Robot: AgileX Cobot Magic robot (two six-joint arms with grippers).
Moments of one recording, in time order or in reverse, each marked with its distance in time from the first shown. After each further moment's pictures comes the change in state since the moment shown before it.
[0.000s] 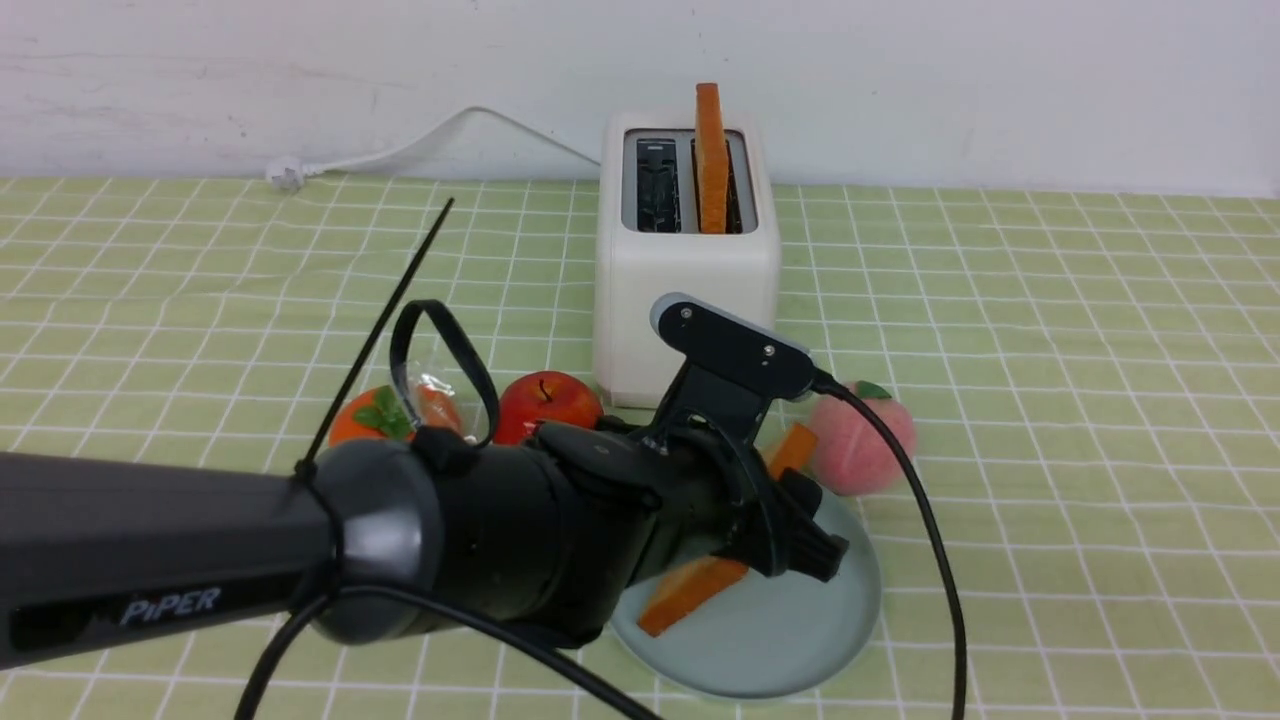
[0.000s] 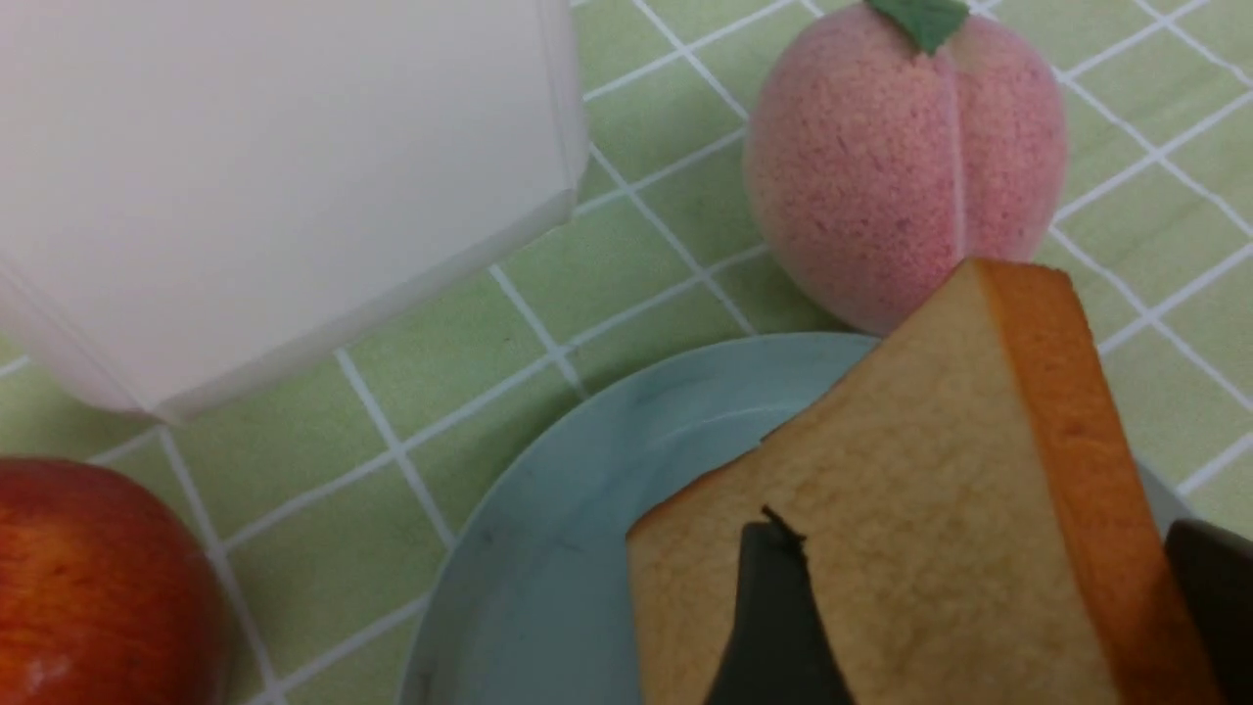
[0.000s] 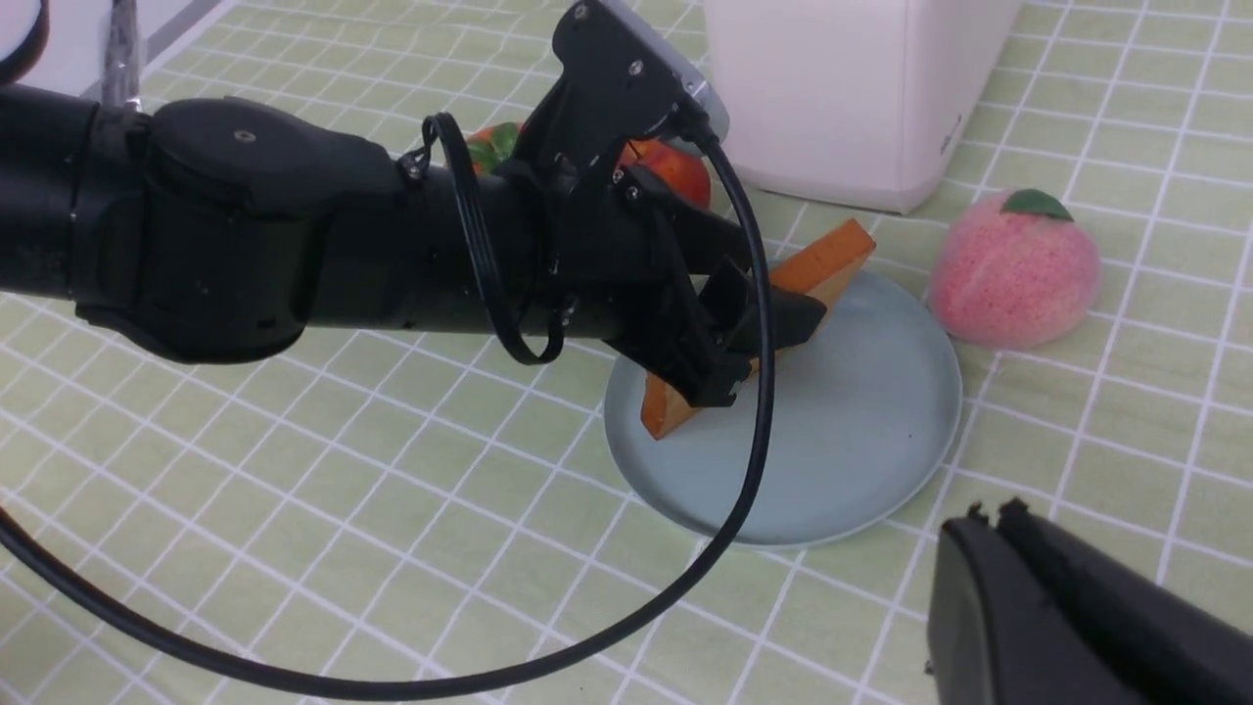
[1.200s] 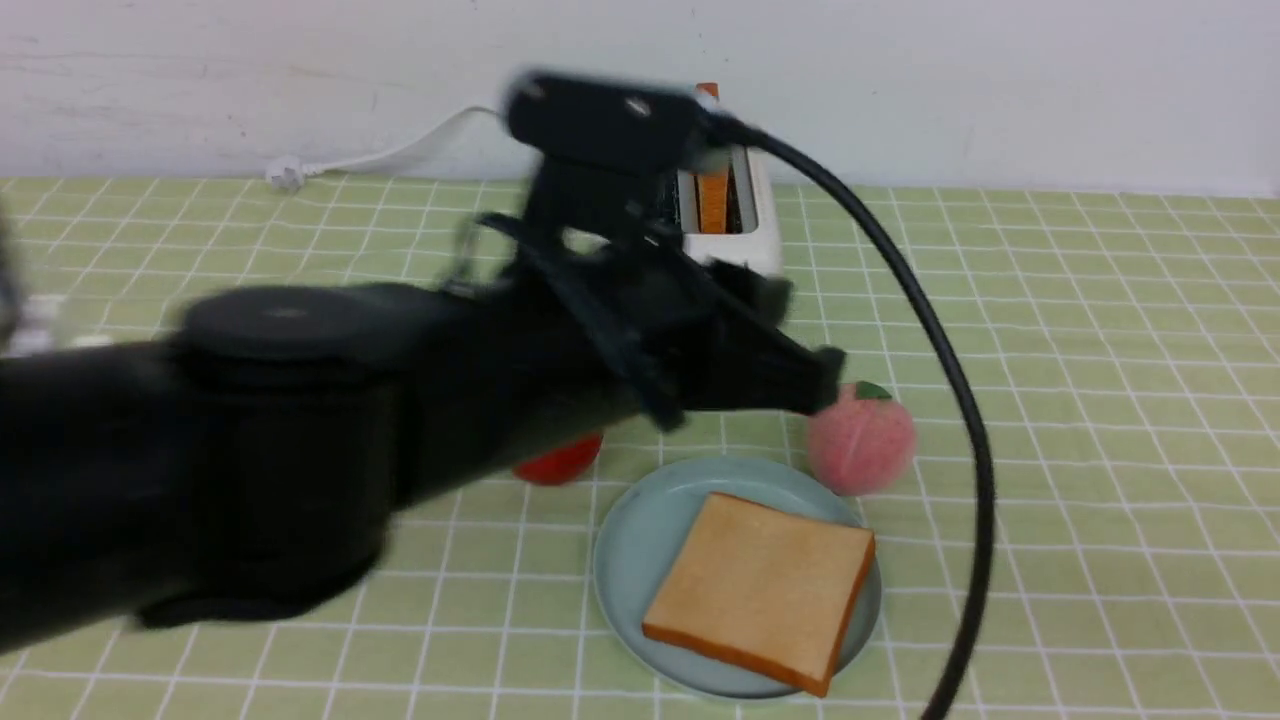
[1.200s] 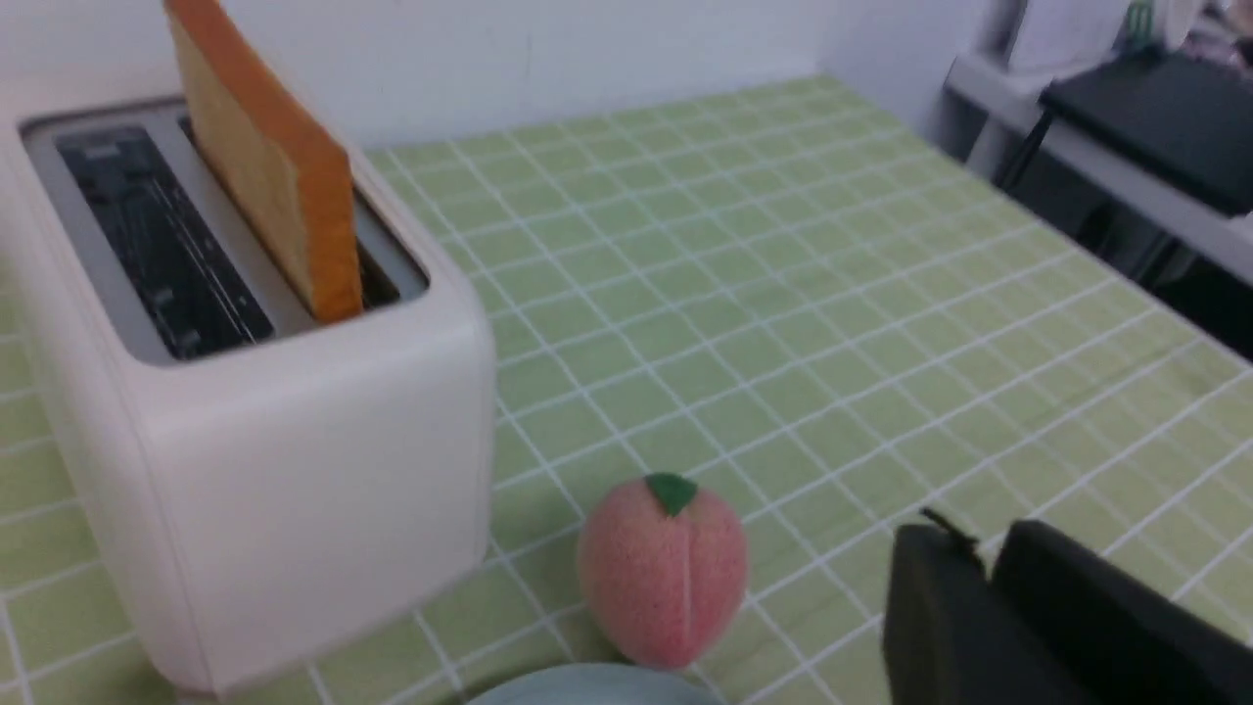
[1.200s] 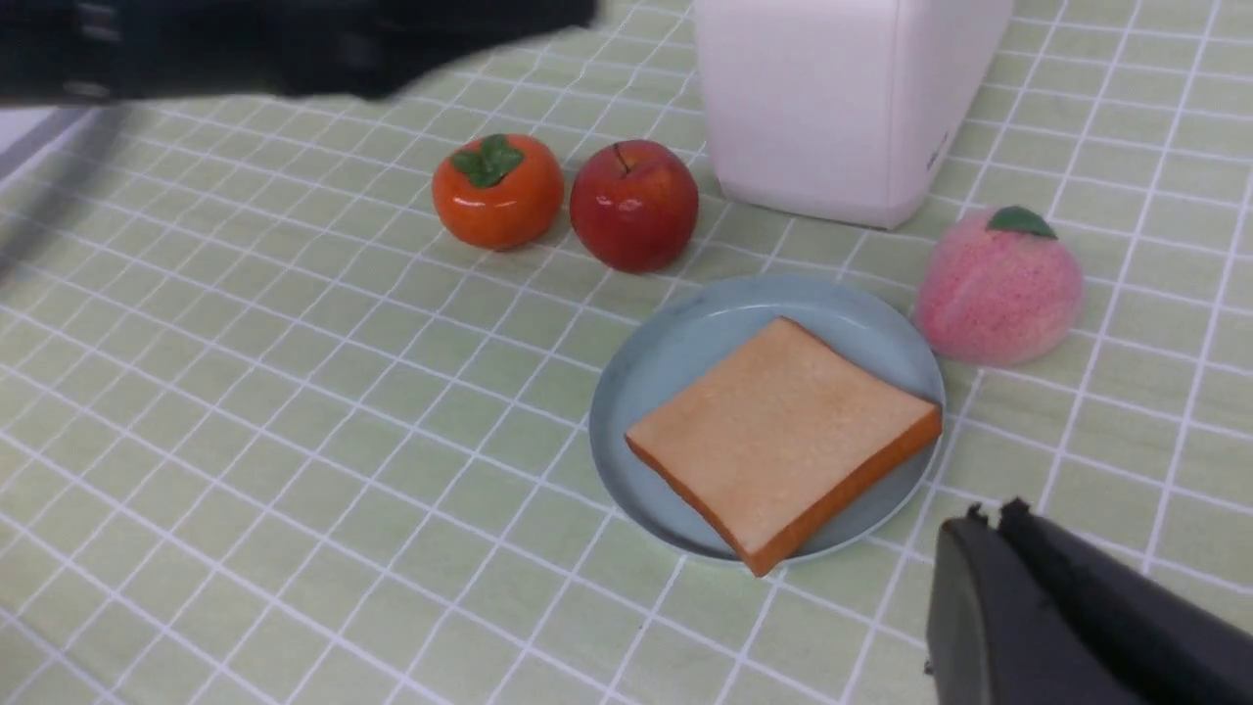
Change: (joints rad) right arm 0.000 0.008 0.000 -0.032 -0.003 0.000; left arm 0.001 -0.483 0.106 -0.082 0.076 -0.011
